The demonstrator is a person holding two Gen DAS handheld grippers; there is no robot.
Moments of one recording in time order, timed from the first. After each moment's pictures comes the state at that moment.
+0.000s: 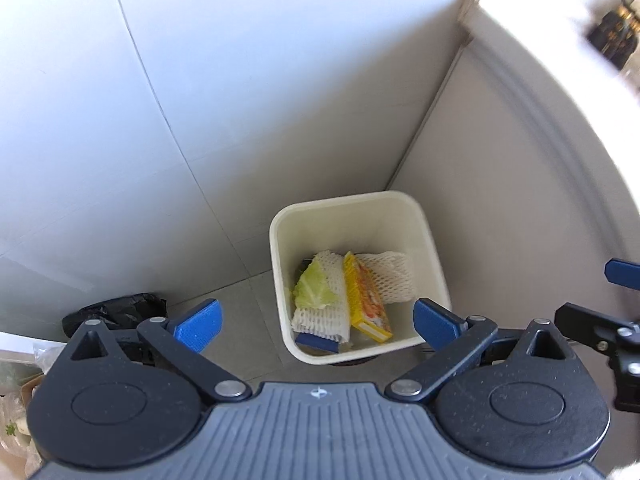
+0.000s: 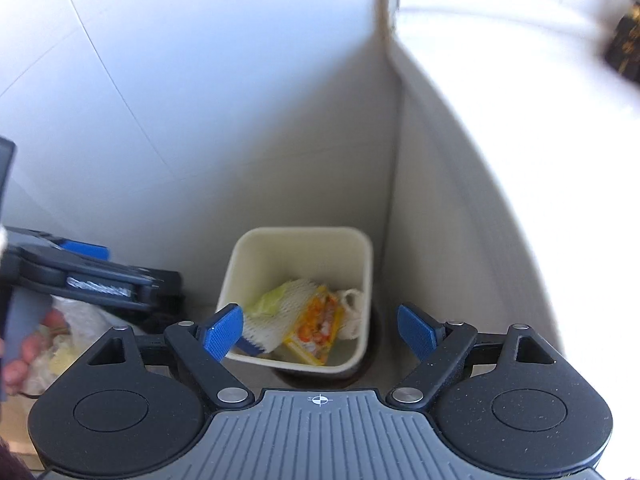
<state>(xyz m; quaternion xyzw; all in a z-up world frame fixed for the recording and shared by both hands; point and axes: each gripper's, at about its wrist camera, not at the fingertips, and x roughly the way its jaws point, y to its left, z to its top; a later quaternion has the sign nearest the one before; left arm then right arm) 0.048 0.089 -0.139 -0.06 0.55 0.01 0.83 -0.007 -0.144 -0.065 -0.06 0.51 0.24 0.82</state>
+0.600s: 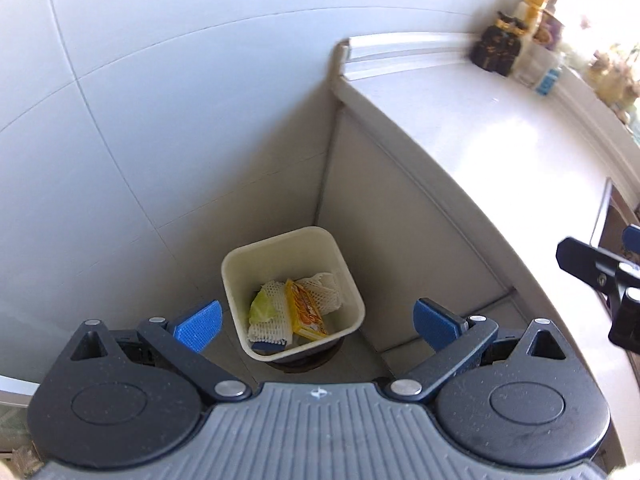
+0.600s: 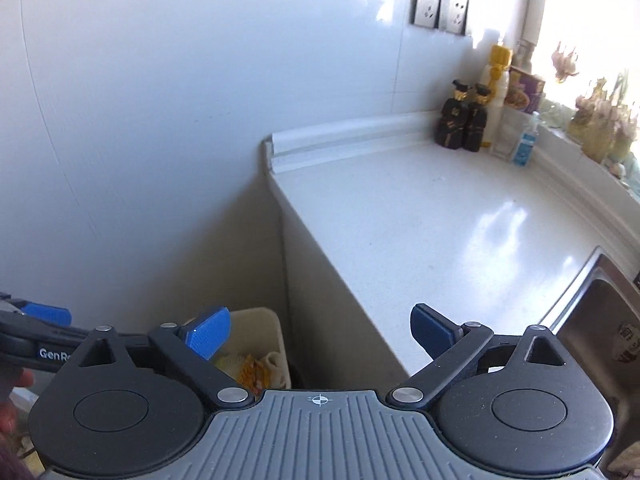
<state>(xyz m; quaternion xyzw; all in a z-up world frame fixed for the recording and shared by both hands) -0.013 0.041 -0.031 -0.02 0.50 -0.09 0.86 -0.089 -0.190 0.077 -0.01 0.40 0.06 0.91</state>
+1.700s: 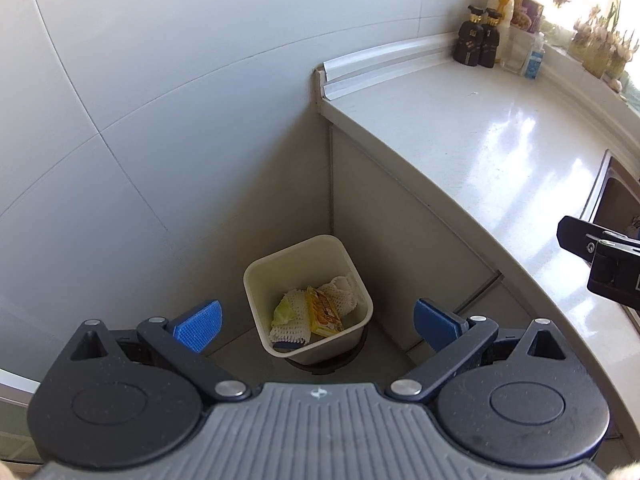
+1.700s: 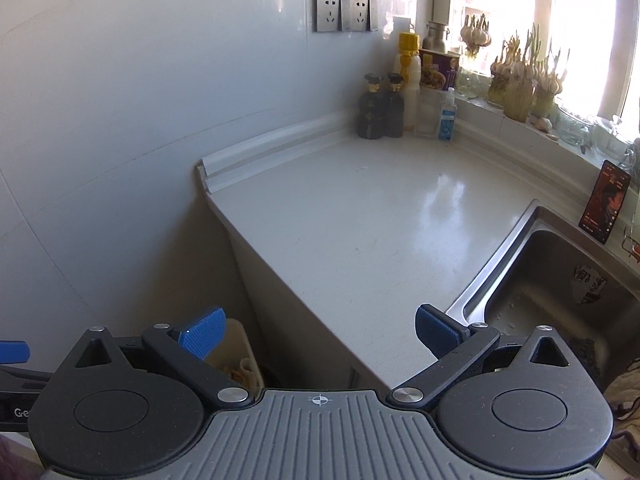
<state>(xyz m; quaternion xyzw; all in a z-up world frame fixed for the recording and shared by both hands) -0.053 -0.005 0.001 0.05 0.47 -0.04 0.88 -0.128 -0.246 0.103 0.05 0.40 -0.02 0.91</state>
